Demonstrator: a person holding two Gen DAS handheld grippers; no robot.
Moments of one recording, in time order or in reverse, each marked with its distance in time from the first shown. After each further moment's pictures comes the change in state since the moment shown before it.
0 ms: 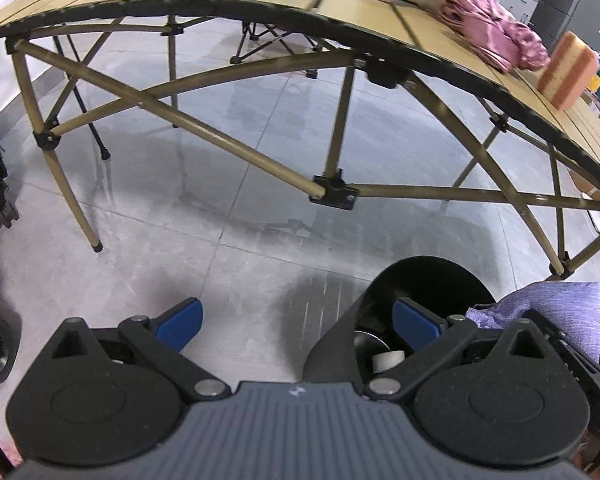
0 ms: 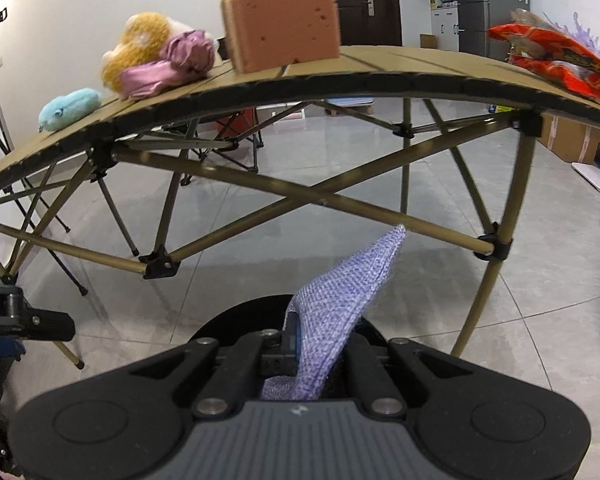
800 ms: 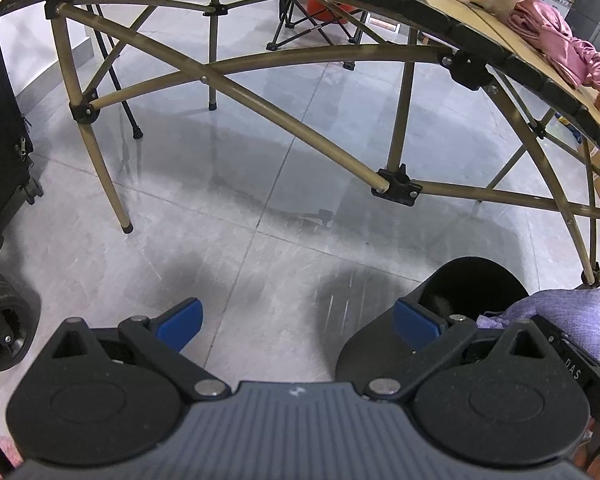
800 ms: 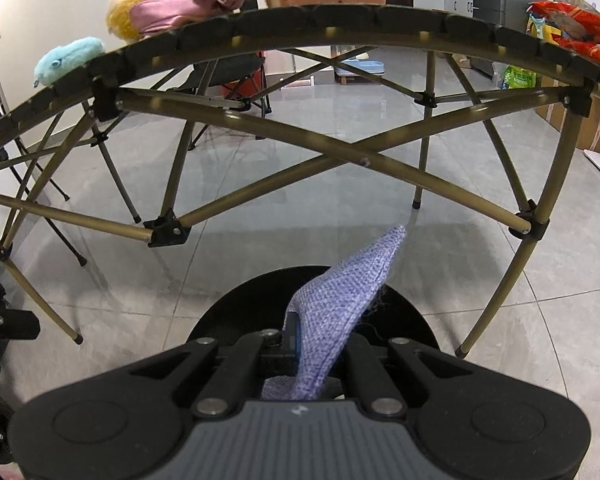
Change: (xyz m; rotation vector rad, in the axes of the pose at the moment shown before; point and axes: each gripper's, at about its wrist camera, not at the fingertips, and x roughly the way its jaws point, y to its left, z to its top) left arm 0.006 0.041 -0.002 -0.058 0.032 0.056; right arm 0.034 0.025 -0.003 -0.024 0.103 0.000
